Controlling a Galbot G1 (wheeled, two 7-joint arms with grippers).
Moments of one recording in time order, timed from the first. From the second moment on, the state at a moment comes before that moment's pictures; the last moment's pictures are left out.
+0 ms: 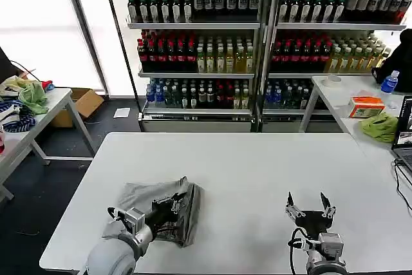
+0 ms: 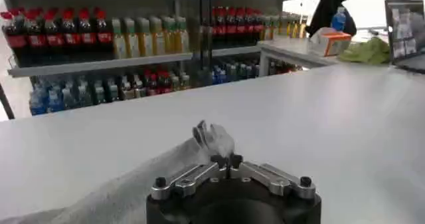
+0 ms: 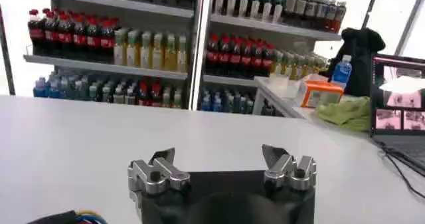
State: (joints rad) left arm 1.25 -1.05 -0.21 -2.00 -0.44 0.44 0.04; right arm -1.56 1.31 0.51 2.21 0.15 -0.42 0.30
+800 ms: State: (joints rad) left arm 1.31 -1.04 -0.42 -2.07 -0.73 0.42 -0.09; right arm -1.47 1.26 0.46 2.17 0.19 -0.43 0.29
